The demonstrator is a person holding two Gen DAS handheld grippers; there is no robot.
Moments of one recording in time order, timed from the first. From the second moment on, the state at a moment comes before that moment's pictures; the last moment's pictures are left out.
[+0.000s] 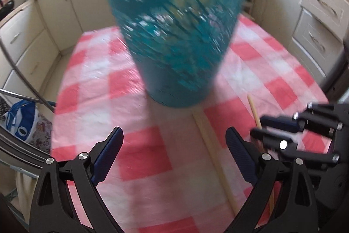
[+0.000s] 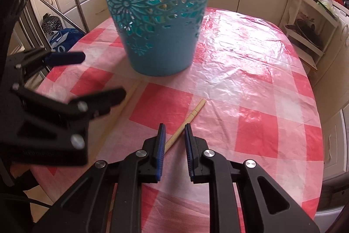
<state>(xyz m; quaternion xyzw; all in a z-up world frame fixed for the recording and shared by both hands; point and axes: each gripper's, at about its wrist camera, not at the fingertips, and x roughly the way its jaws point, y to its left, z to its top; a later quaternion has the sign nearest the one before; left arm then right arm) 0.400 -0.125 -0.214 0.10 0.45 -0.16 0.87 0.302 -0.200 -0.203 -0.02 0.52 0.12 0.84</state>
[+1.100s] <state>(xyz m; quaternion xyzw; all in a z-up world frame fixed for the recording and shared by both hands) 0.401 -0.135 -0.225 0.19 0.44 -0.27 0.83 0.315 -0.211 -0.206 0.01 0.52 0.09 0.85</state>
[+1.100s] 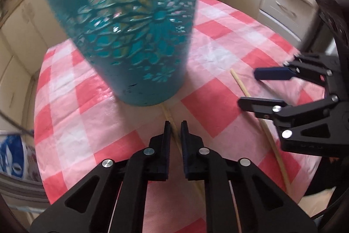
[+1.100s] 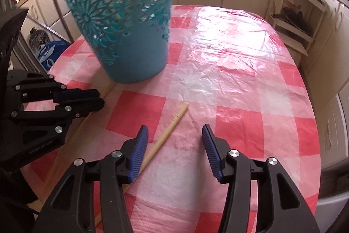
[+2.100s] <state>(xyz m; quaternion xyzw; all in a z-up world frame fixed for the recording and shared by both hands) 0.396 -0.116 -0.189 0.16 0.44 -0.36 0.80 0.316 -0.189 -0.204 -0.04 0.53 0.15 0.83</state>
